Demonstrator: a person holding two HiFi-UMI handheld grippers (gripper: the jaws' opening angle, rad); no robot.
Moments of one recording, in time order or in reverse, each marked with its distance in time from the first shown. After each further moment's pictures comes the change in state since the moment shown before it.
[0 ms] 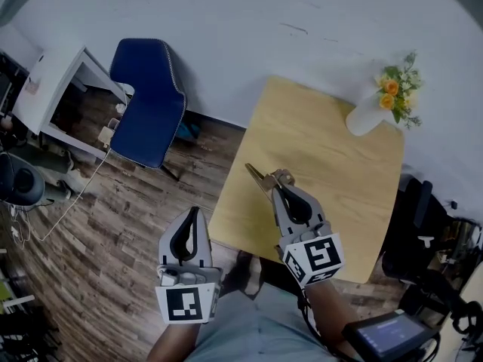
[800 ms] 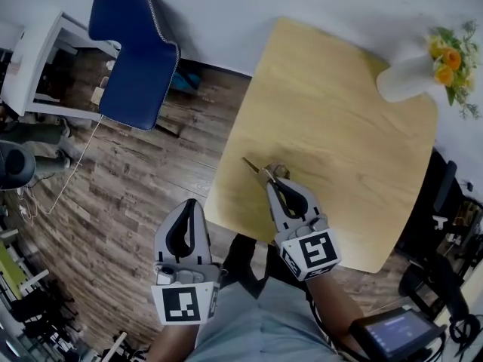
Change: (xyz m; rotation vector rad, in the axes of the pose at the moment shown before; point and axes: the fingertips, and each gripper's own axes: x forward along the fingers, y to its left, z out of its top) left arm 0.048 -0.002 -0.097 -0.017 0.205 0.006; right arm 0.046 -0.015 -0.130 0.102 0.182 0.077
